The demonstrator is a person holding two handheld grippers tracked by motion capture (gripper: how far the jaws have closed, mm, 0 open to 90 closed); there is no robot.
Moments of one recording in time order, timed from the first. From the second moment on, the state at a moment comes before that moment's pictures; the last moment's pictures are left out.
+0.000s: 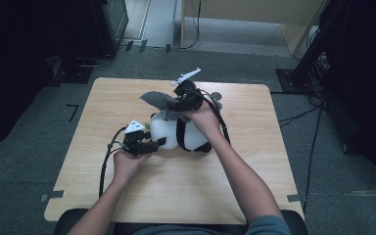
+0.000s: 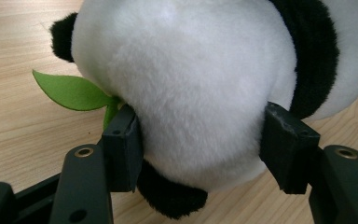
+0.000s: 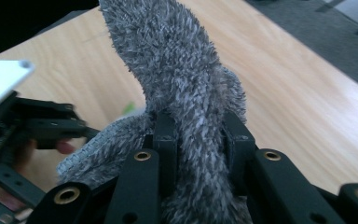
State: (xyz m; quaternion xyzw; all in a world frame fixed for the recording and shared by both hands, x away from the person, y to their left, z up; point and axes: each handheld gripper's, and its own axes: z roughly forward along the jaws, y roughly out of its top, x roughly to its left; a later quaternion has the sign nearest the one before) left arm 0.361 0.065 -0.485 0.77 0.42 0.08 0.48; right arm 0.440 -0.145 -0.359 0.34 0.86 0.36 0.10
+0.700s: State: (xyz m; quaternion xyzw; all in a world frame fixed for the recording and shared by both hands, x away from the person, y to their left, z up) left arm 0.361 0.065 -0.485 0.77 0.41 0.09 0.48; right arm 0.428 -0.159 -0.386 0.36 0.86 0.35 0.11
